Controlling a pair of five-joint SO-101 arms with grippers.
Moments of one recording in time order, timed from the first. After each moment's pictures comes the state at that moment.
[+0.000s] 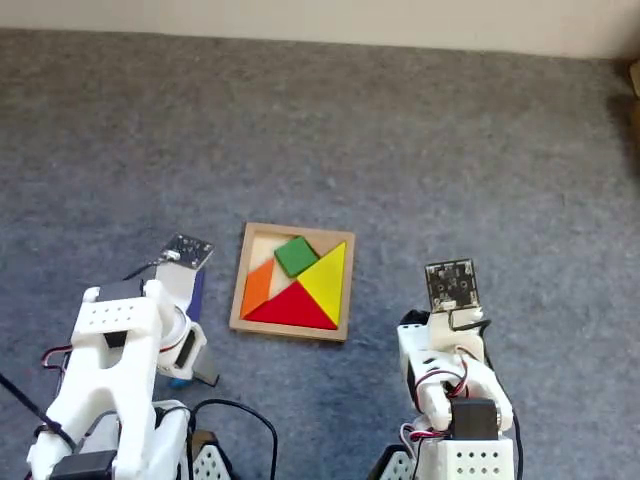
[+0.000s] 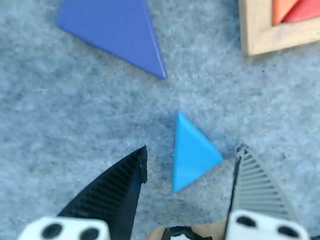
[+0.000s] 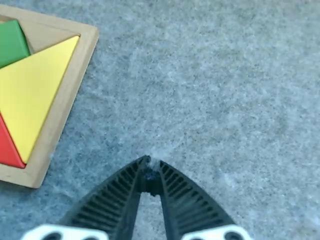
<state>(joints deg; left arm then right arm) -14.5 -31.3 66.8 67.9 -20.5 -6.1 -104.2 95.8 60.8 10.6</state>
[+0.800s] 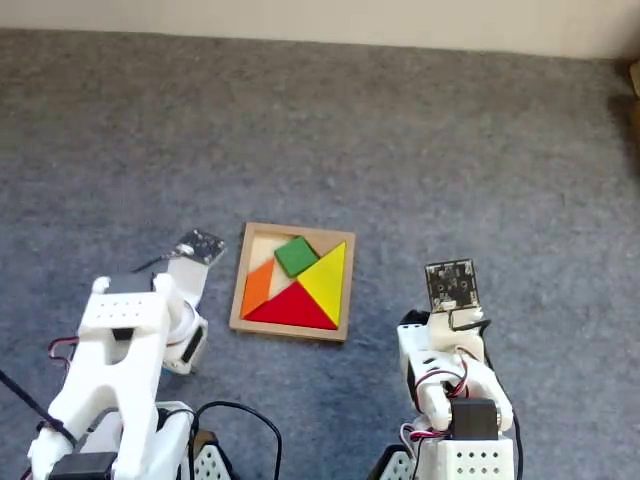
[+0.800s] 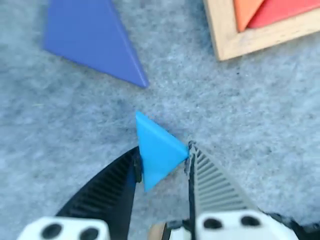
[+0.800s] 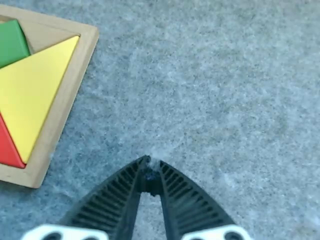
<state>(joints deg) -10.9 -31.3 61.5 72.8 -20.6 -6.1 -104.2 95.8 60.8 10.6</state>
